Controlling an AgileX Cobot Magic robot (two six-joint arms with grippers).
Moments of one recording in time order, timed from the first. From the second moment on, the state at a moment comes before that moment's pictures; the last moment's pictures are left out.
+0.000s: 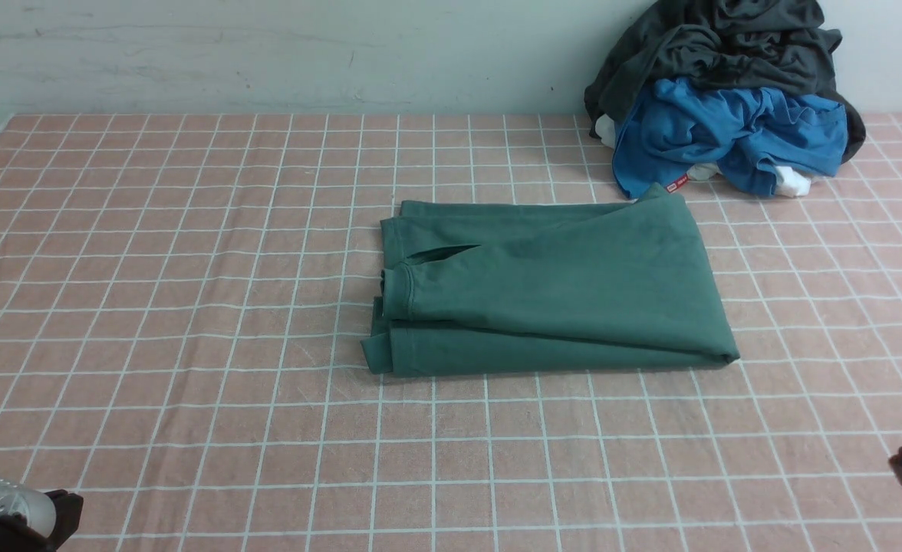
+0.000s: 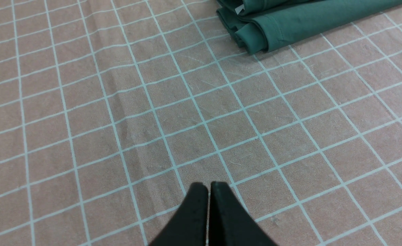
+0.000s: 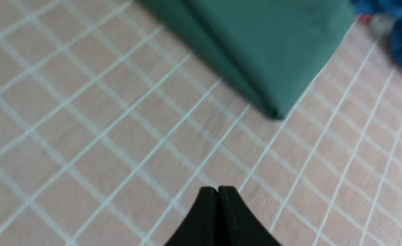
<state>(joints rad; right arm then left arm) 0.49 0.50 -0.43 -0.23 0.63 -0.02 -0.19 0.42 -0.39 -0.20 0.65 0.27</state>
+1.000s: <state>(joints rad) 0.07 -0.01 0.02 -0.06 0.35 0.09 -0.19 0.41 -0.39 -0.20 0.66 0.27</state>
